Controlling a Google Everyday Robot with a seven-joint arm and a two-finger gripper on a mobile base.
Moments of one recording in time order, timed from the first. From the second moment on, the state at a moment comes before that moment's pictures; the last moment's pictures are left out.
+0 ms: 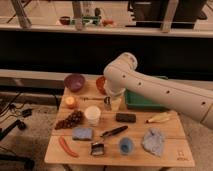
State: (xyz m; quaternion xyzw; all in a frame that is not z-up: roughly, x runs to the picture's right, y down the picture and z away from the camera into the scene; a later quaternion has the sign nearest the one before) arm 0.030 0.041 0.721 -0.22 -0.09 -0.14 0.96
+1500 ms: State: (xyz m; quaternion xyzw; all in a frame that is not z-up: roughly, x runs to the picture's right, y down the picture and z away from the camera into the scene) arm -0.065 0.007 0.790 -0.19 -0.13 -0.17 0.96
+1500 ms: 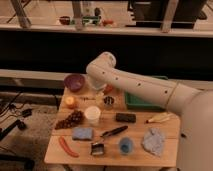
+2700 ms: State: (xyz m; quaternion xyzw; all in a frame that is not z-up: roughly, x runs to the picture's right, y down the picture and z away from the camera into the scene) arm -0.122 0.010 0.855 -0.20 -0.12 -0.19 0.95
